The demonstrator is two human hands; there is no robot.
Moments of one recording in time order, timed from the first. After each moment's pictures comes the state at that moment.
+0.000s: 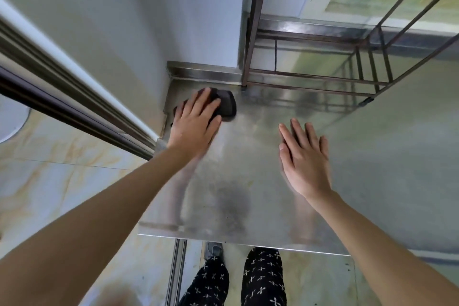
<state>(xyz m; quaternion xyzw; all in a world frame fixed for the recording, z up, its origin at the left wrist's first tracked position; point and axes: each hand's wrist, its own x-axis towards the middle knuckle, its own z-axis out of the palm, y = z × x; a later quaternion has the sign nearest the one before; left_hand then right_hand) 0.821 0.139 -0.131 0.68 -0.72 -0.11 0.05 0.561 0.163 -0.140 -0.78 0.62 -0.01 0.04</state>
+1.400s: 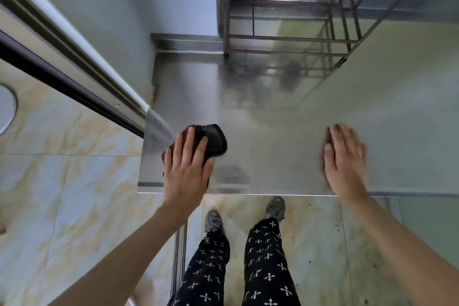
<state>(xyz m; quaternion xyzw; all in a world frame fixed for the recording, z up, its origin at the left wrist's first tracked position) 0.781 0.305 -0.135 0.71 -0.70 -0.07 0.04 0.457 0.255 -0.136 -0.66 0.74 -0.11 0.10</state>
